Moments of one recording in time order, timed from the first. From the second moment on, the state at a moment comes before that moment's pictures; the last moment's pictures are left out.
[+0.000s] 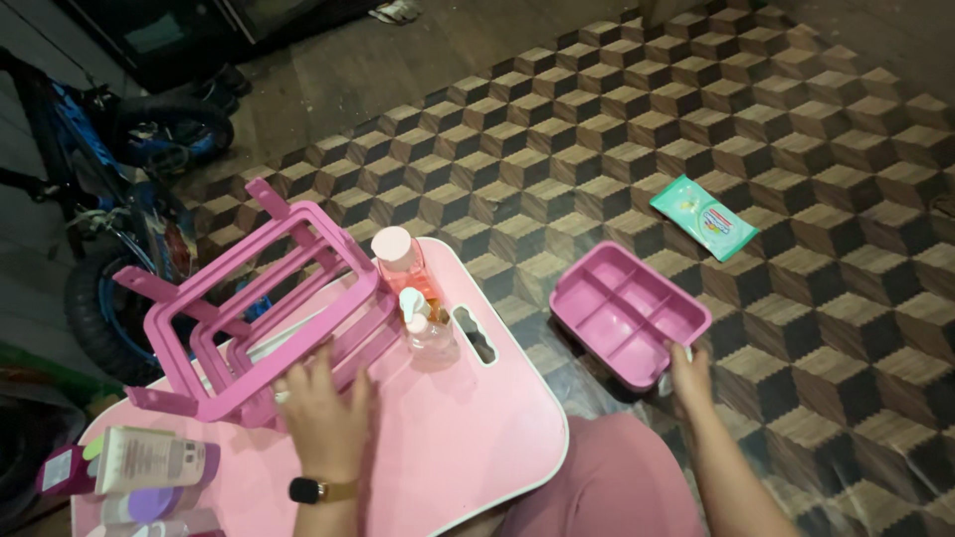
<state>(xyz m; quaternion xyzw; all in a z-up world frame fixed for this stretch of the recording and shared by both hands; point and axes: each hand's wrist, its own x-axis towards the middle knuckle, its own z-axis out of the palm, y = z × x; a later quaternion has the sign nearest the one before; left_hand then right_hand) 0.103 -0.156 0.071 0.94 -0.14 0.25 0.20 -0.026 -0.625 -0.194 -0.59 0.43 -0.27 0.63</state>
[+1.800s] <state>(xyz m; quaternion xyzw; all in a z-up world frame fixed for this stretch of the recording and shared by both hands) 0.166 -0.290 -0.015 0.87 -0.05 0.11 0.48 0.206 -0.446 0.011 -0.84 -0.12 0.14 0.50</state>
